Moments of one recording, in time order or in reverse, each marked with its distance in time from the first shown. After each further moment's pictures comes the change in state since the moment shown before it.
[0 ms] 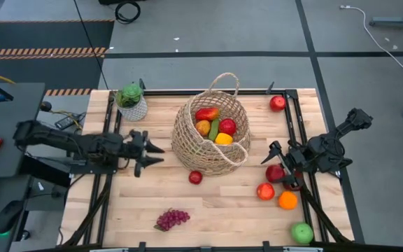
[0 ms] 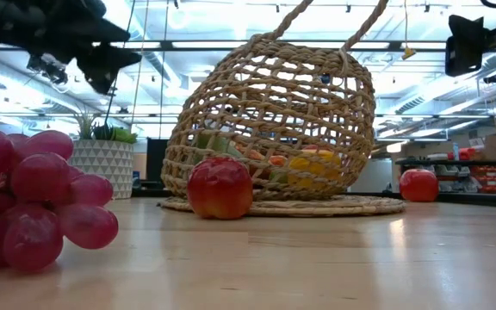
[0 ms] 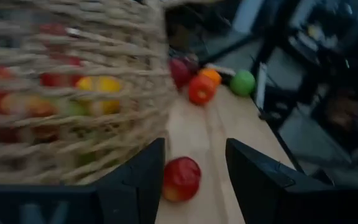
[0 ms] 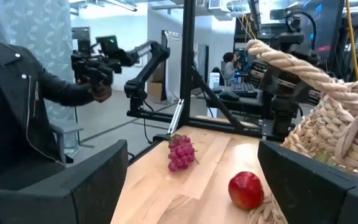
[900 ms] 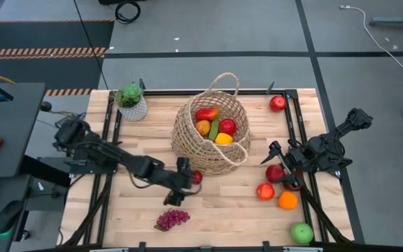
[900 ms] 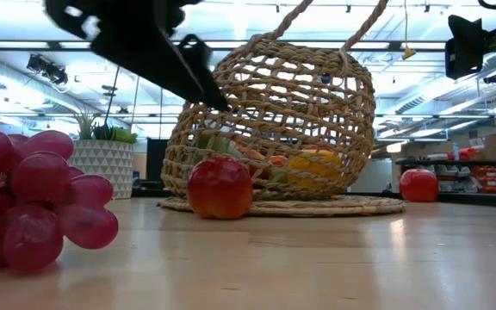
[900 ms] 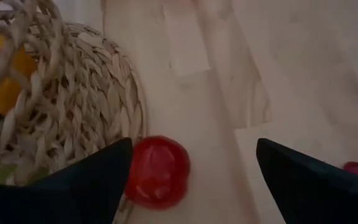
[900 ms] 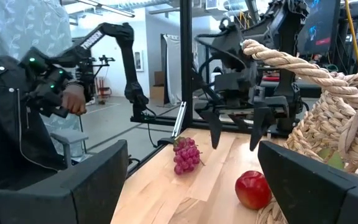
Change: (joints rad) left arm -0.218 0.963 0.731 -0.394 -0.184 0.243; right arm 0.000 0.001 0.000 0.014 0.003 0.065
